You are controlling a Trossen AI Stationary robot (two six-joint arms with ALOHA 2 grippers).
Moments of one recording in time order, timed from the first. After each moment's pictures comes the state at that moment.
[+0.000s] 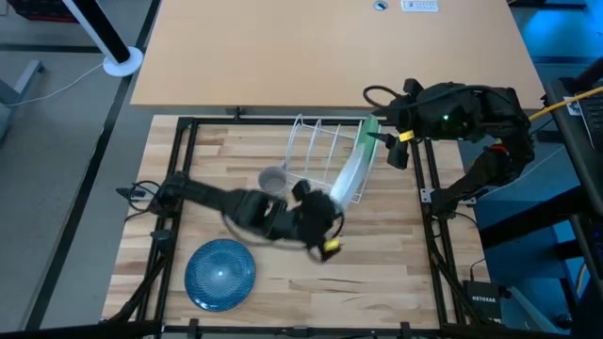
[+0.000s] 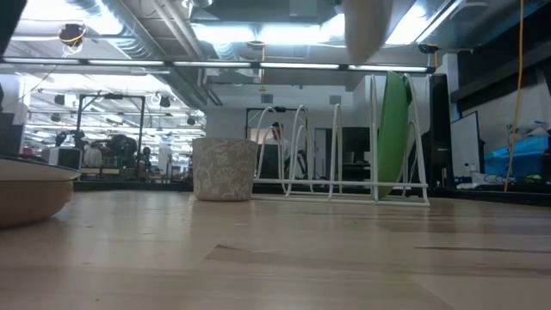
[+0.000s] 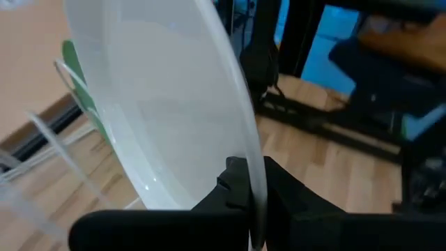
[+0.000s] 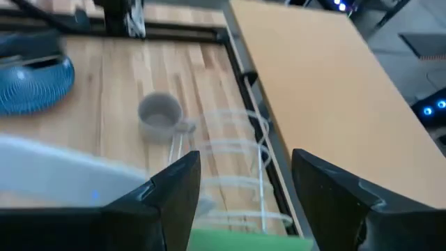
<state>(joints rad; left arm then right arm) -0.34 2.08 2.35 -0.89 -0.67 -0.49 0.01 1.51 2.36 -1.51 0.36 -0.09</state>
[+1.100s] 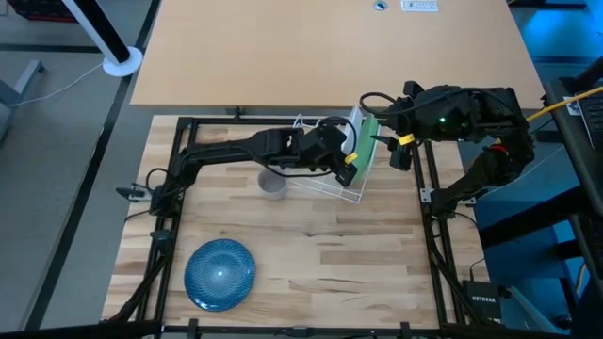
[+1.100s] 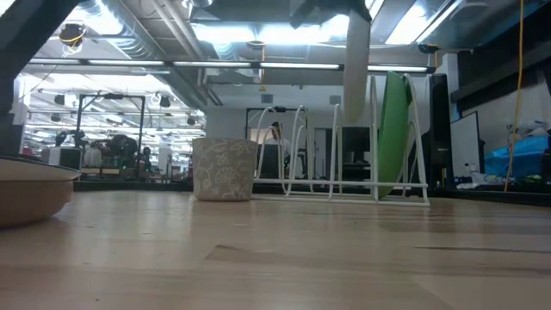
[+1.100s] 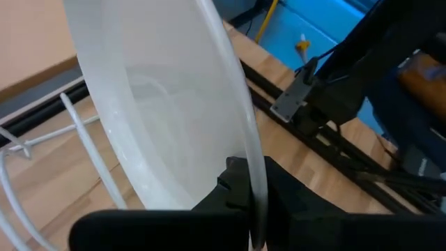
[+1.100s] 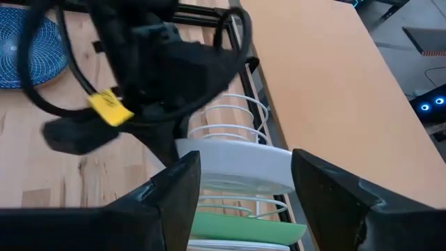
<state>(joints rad) 0.05 2.12 2.34 -0.83 -0.31 -0.57 0.01 1.51 2.36 -1.57 0.36 -0.11</state>
